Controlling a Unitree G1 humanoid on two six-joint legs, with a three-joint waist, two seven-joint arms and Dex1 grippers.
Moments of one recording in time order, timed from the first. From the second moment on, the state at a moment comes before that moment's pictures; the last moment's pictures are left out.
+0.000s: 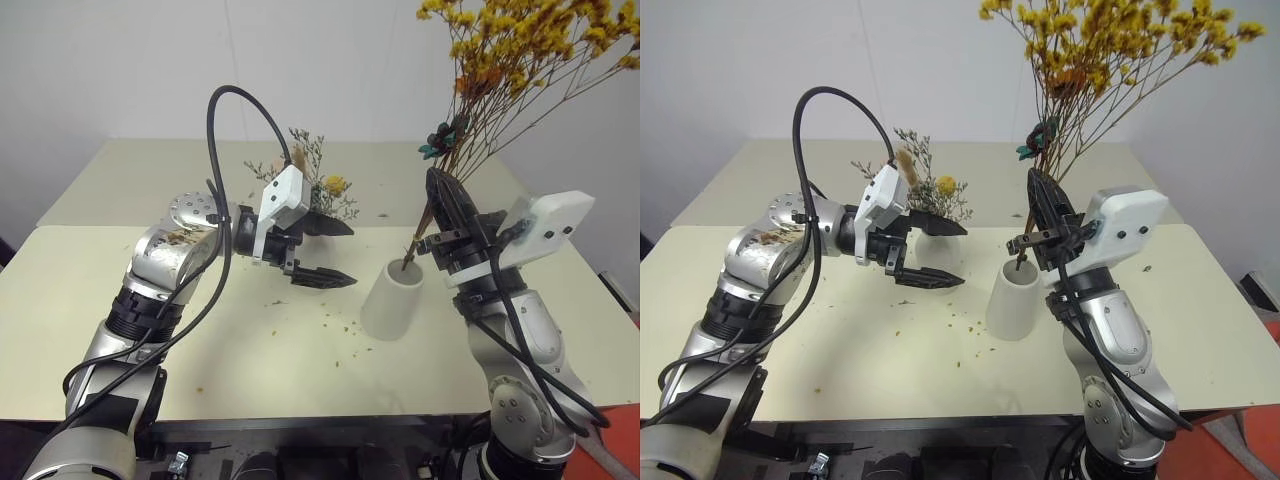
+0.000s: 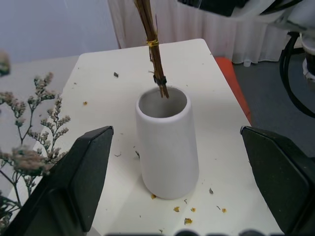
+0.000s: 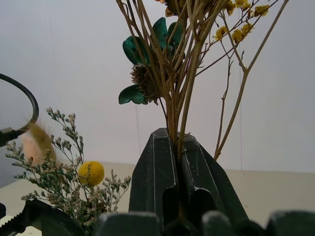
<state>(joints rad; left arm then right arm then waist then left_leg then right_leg) -0.92 0.58 -0.20 -0.02 -0.45 0.59 -1.27 -0.34 -0.13 -0.10 -0.82 0.37 0.57 0.06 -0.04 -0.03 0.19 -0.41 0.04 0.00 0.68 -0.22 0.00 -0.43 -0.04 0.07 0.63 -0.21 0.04</state>
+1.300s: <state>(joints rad) -0.91 0.57 -0.20 0.00 -0.43 0.56 -1.27 -0.12 -0.13 0.03 -0.71 0.22 0.29 0.15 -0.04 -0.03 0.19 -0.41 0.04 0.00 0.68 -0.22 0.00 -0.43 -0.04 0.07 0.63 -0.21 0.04</state>
